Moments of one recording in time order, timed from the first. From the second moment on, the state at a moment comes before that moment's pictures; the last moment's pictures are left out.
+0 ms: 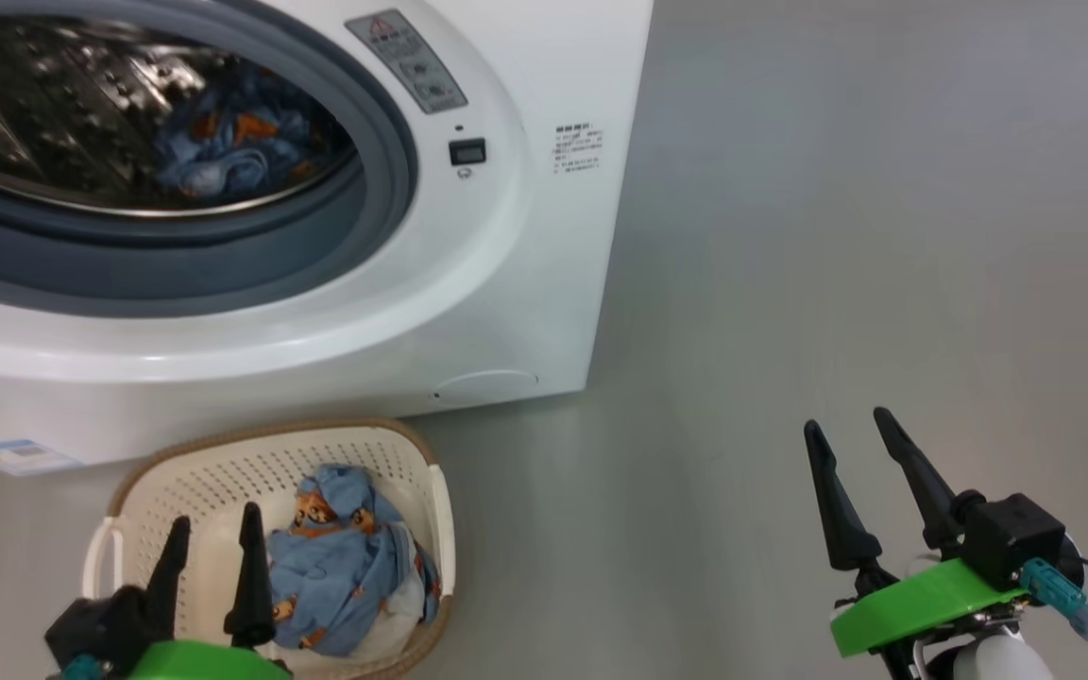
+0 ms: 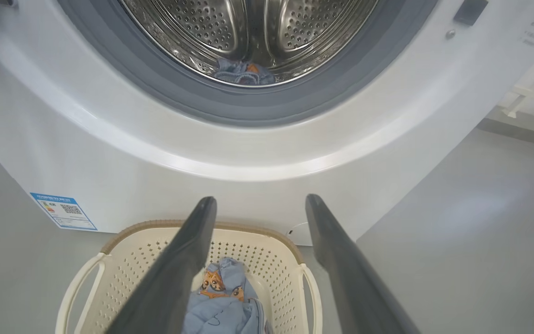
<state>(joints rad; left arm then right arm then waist) -0.05 0.04 -0.01 0.26 -0.34 -0.10 -0.26 -0.11 -0.05 0.02 0.15 0.17 0.13 -0.26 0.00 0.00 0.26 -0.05</state>
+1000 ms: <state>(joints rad) -0.47 0.15 -0.11 0.75 -0.38 -0.13 -0.26 -0.29 -0.05 0.06 0.06 0.27 0.13 -0.26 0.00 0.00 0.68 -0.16</state>
